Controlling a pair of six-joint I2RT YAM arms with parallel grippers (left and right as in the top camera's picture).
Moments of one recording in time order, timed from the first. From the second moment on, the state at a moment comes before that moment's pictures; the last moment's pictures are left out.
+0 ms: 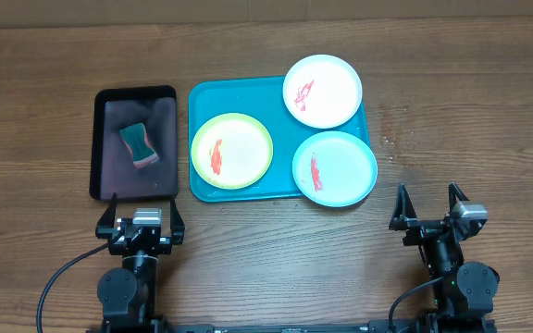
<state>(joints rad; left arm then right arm) 0.05 0.02 0.01 -0.08 -0.02 0.25 -0.01 0.01 0.02 -0.03 -0.09 0.16</state>
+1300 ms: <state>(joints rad) 0.05 0.02 0.01 -0.08 -0.02 0.25 -0.01 0.01 0.02 0.03 -0.08 0.16</state>
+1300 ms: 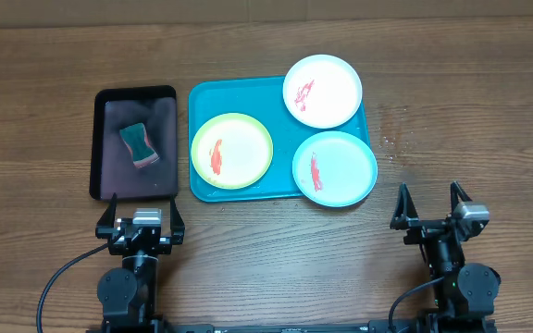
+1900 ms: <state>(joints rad) 0.05 0.16 0.47 -0.34 0.13 0.18 -0.01 0.16 0.25 0.07 -0.14 0.16</state>
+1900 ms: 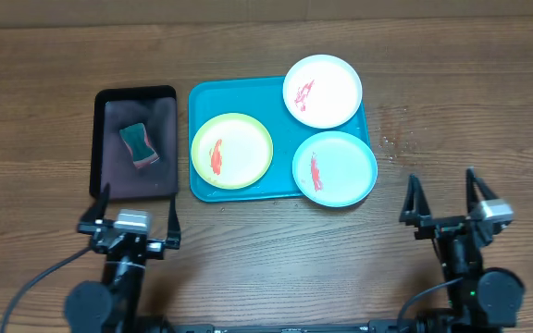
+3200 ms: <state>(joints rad) 0.05 1.50 1.56 -1.27 0.04 -0.17 0.34 1.70 1.36 -0.55 -0.37 0.38</state>
